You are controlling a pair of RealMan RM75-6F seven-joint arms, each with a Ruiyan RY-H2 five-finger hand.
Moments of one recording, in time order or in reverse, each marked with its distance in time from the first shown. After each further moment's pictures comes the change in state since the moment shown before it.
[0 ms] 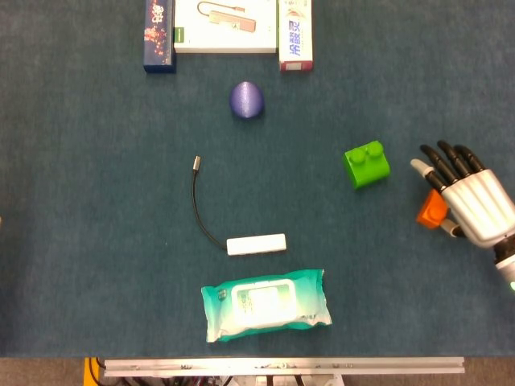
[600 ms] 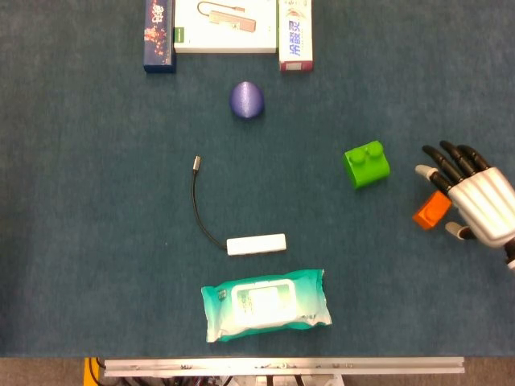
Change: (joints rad) left arm 0.006 0.007 -0.004 -0.006 -0.001 0.013 0.000; right arm 0.032 0.142 -0.010 -0.154 0.016 -0.059 0.023
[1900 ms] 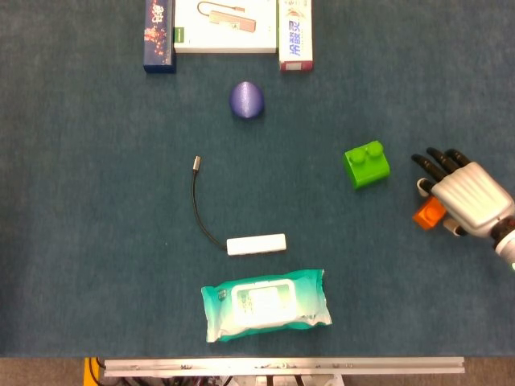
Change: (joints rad) left arm 0.007 0.014 -0.007 -0.006 -0.009 0.006 -0.012; right arm 0.138 0.072 0.004 -0.118 0.192 -0.285 -0.191
